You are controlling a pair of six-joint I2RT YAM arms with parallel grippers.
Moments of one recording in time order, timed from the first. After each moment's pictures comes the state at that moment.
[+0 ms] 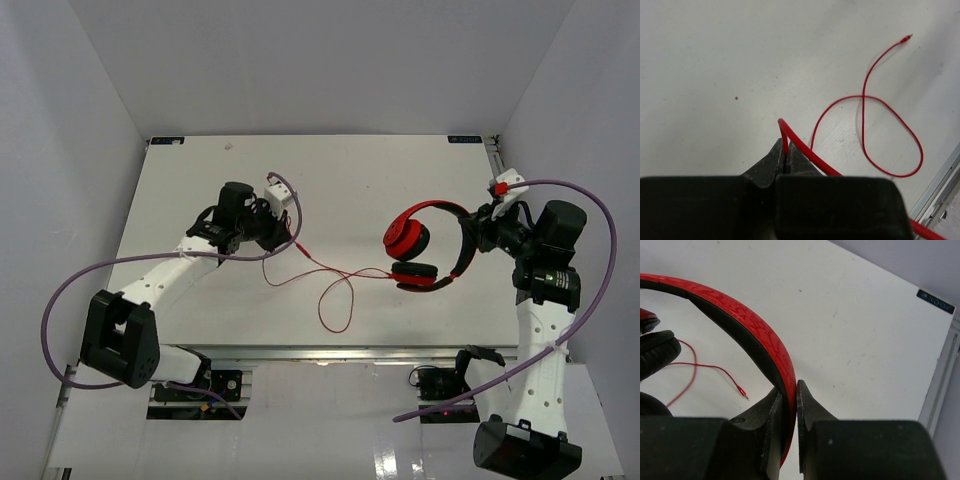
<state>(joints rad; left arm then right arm) -0.41 1.37 0.92 -0.22 0.48 0.19 -0.26 0.79 0.96 -0.53 -0.80 -0.37</state>
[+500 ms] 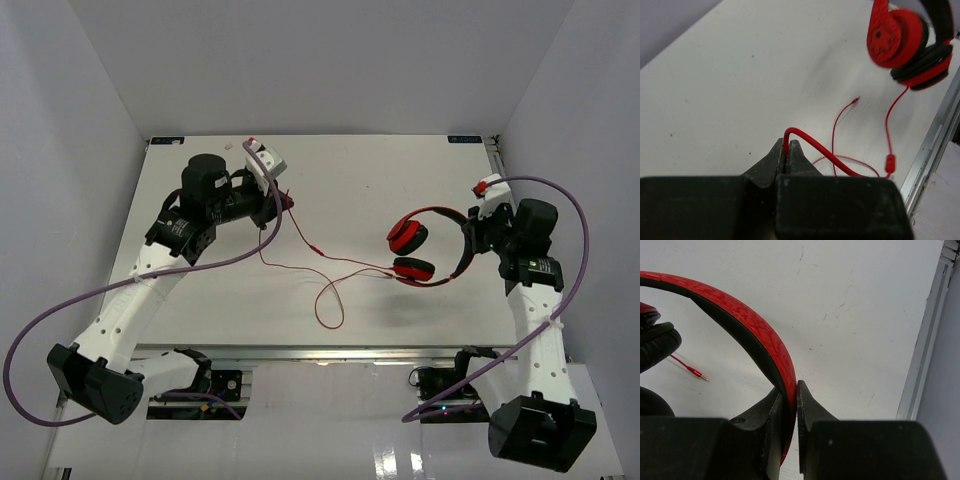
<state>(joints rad) -0.44 1.16 1.21 -0.40 0.52 0.19 -0.19 0.89 0.85 -0.47 -0.48 -0.40</state>
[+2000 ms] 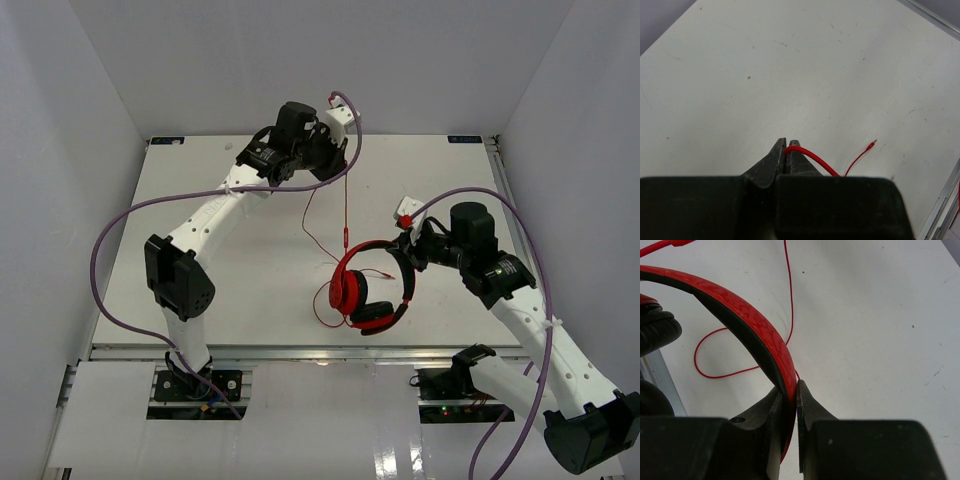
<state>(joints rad) -0.59 1.88 1.94 -0.57 0.35 0.13 0.44 0.88 0.87 -0.47 -0.55 -0.46</state>
